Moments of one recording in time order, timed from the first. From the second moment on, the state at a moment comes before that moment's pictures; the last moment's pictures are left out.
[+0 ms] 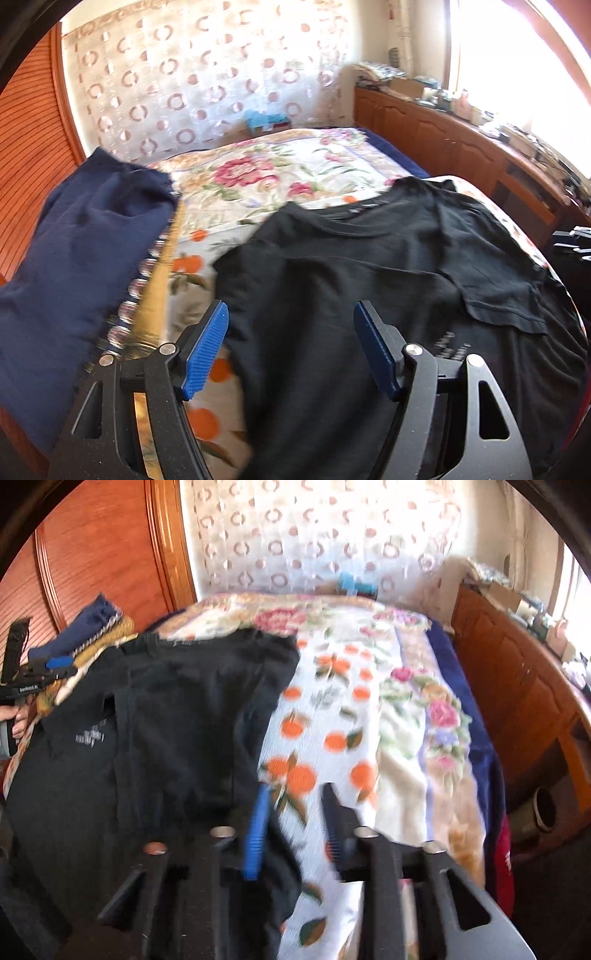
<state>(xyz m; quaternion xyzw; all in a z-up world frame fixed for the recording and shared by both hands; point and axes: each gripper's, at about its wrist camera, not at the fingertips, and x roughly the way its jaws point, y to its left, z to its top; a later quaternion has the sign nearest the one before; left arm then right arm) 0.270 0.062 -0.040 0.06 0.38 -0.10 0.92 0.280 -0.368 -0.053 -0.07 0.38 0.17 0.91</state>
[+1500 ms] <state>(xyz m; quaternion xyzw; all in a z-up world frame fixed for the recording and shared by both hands) 0.360 0.072 -0.083 0.07 0.47 -0.07 0.88 0.482 -0.285 -0.079 -0.09 0.41 0.24 0.88</state>
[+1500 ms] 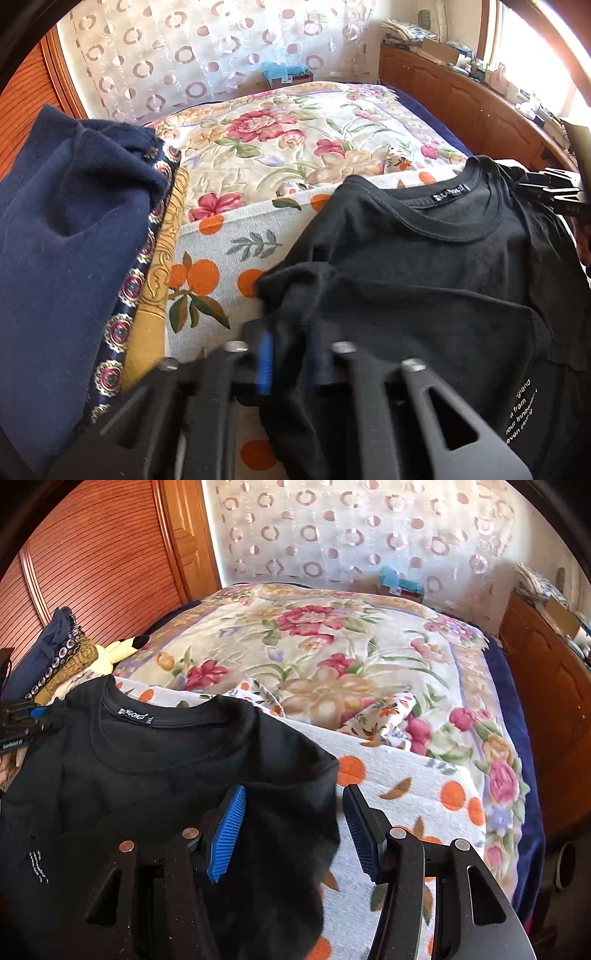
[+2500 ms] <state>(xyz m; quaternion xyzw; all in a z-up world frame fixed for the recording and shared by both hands) 0.191 0.068 0.014 0.08 0.34 -0.14 0.93 0.283 -0.324 -0.006 -0.12 0.28 0.24 0.92</state>
